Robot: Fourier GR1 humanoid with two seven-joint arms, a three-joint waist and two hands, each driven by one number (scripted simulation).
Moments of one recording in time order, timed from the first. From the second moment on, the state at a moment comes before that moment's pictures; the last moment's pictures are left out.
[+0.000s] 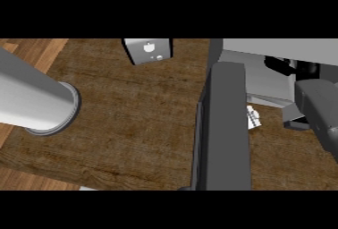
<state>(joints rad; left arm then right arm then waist) 0.27 0.19 0.56 -2.17 0.84 -0.64 0.25 -1.03 -0.44 -0.31 -0.09 0.21 -0.37 -0.69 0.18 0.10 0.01</state>
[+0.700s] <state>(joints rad) 0.24 0.21 0.57 -2.15 0.79 -0.65 0.25 -1.05 -0.46 -0.32 -0.09 0.21 -0.39 -0.68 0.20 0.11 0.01</state>
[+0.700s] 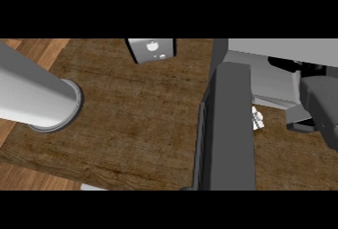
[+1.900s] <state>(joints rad) 0.20 0.20 0.51 -2.08 0.70 -0.68 0.25 -1.21 -0.26 -0.25 -0.06 0.29 -0.44 -0.56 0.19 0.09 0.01</state>
